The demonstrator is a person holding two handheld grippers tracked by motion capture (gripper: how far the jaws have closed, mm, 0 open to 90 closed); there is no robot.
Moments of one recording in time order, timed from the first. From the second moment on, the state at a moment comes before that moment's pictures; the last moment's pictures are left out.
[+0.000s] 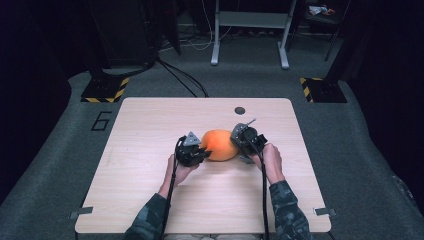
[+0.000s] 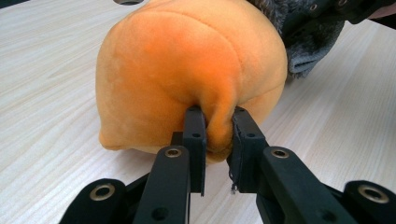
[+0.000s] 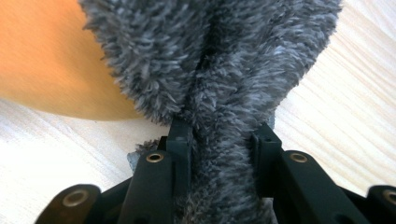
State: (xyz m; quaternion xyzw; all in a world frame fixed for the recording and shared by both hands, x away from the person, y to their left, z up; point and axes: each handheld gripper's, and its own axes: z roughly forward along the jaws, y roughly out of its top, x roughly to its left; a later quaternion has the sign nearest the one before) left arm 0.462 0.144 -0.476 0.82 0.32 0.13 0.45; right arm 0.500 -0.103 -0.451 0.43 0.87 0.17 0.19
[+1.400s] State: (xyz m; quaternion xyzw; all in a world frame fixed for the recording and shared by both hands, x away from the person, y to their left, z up) left arm 0.464 0.146 -0.477 0.83 0.33 0.13 0.44; right arm 0.506 -0.111 -0.469 0.44 0.86 0.18 0.16
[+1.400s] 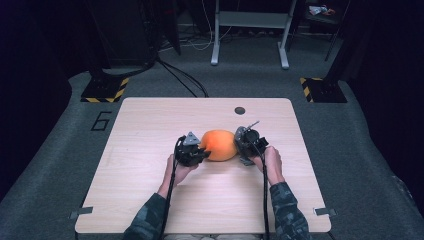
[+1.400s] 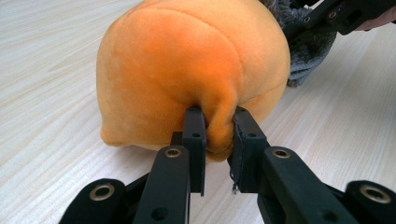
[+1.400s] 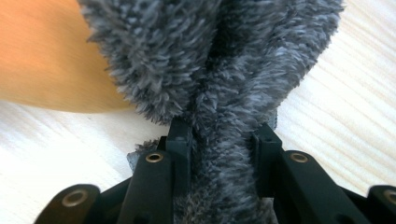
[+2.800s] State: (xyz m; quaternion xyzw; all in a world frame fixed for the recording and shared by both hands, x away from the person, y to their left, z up) left arm 0.458 0.133 -0.481 0.82 0.31 0.19 0.45; right arm 0.491 -0.091 -0.422 0.41 0.85 0.26 0.21
